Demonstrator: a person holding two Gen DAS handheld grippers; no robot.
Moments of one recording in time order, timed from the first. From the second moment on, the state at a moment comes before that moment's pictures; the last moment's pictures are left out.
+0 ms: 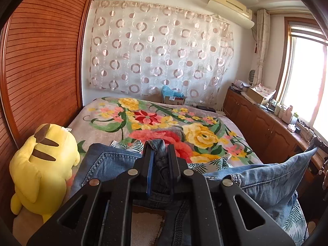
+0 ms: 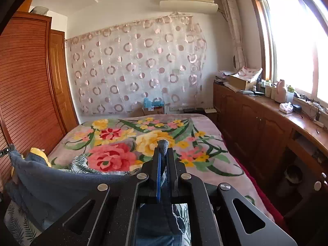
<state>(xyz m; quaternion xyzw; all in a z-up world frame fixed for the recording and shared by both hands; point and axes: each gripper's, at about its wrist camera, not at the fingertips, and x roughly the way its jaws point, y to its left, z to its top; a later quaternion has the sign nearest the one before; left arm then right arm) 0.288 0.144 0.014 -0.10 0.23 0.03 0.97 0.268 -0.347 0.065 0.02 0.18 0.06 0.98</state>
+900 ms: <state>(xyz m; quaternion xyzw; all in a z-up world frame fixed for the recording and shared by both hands) 0.315 0.144 -0.020 -0.07 0.30 0.03 0.95 0.362 -0.320 0.052 -0.01 0.26 0.05 0.96</state>
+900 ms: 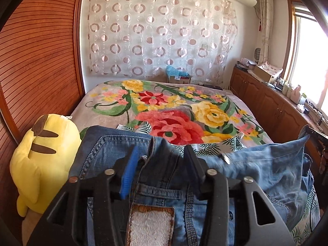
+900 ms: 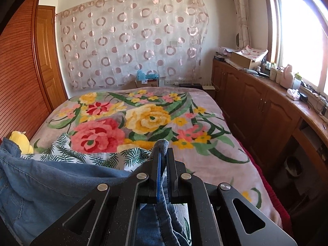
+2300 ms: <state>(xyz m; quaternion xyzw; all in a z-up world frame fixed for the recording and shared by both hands) 0.239 0.072 -0.060 -0.05 0.36 -0.04 0.93 0.267 -0.382 0.064 0.00 0.32 0.11 0.94</state>
